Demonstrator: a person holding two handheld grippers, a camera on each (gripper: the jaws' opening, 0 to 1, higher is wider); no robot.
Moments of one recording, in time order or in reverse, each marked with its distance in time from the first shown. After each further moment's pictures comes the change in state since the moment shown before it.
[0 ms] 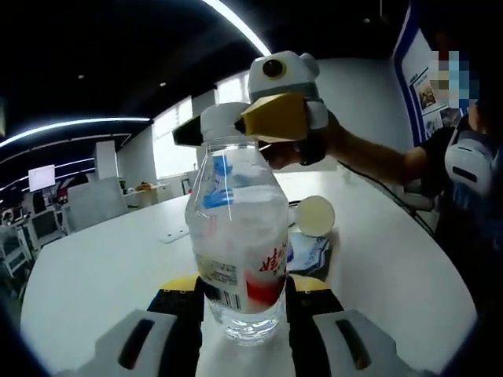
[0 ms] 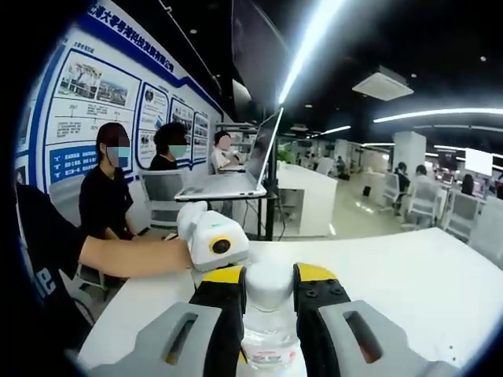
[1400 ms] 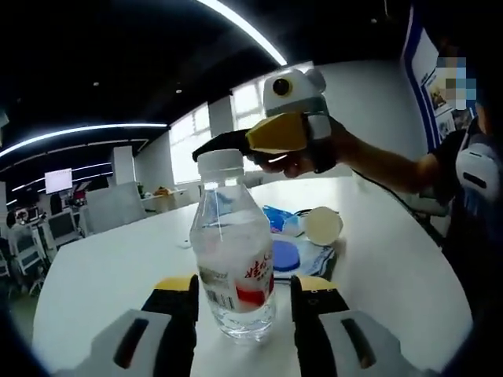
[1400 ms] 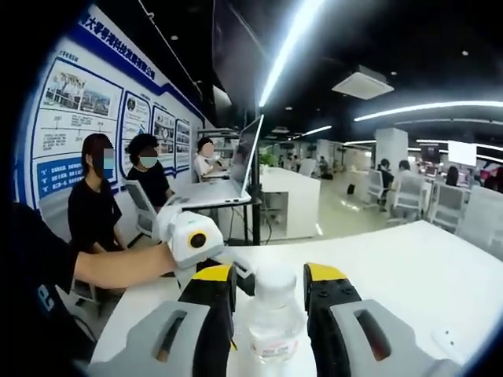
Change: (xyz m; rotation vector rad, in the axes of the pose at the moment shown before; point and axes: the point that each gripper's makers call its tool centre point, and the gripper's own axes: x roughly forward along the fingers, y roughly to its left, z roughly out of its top) left arm -0.024 0.000 0.018 0.005 -0.037 0.100; right arm -0.025 0.008 0.002 0.054 -0.024 -0.096
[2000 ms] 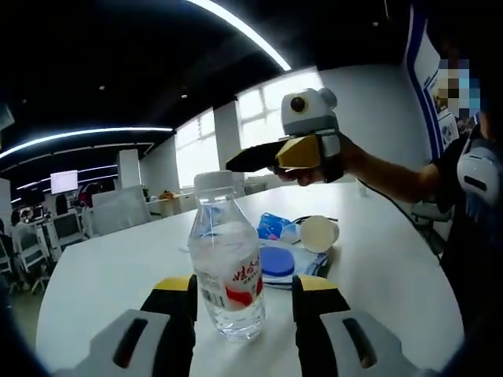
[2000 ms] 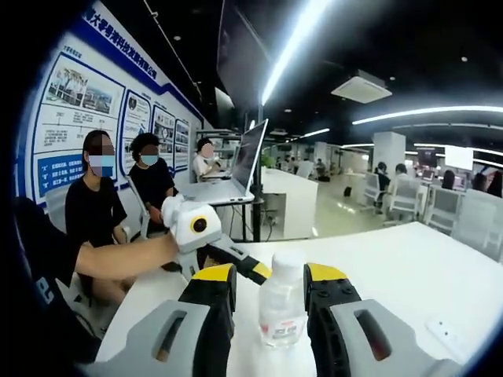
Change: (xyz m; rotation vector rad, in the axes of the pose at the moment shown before) left arm -0.016 -0.005 0.008 -0.022 -0.021 0.034; right arm -0.026 0.024 -0.013 -0.018 -0.002 -0.019
